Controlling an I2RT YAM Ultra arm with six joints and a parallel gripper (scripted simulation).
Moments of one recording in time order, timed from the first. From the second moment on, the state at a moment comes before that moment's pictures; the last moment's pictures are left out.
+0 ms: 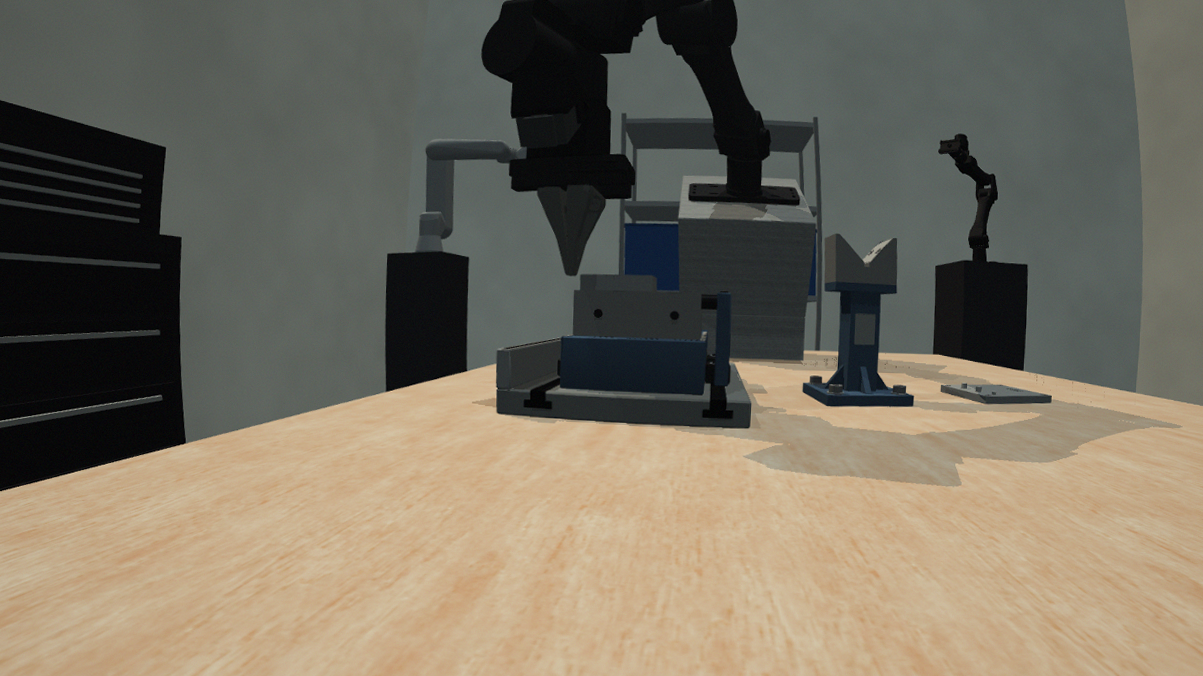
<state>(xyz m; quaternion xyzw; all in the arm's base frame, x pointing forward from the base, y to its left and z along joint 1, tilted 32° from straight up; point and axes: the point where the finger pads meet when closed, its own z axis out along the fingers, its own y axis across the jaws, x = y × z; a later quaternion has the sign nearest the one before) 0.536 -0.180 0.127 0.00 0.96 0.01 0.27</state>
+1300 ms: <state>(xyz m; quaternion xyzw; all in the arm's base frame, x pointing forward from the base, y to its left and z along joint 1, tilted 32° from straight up) 0.536 -0.178 0.126 0.00 0.96 0.01 0.27</state>
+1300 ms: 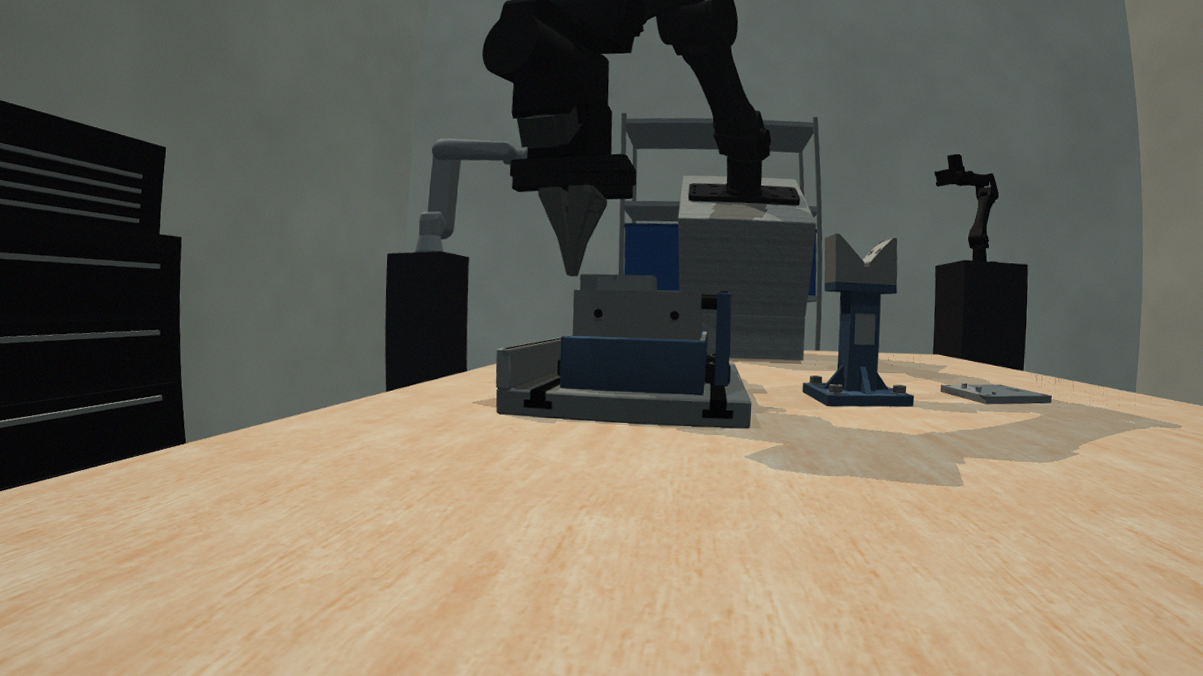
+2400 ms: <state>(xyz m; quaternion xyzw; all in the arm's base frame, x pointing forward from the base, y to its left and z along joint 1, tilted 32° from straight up) 0.536 -0.178 0.126 0.00 0.96 0.01 0.27</state>
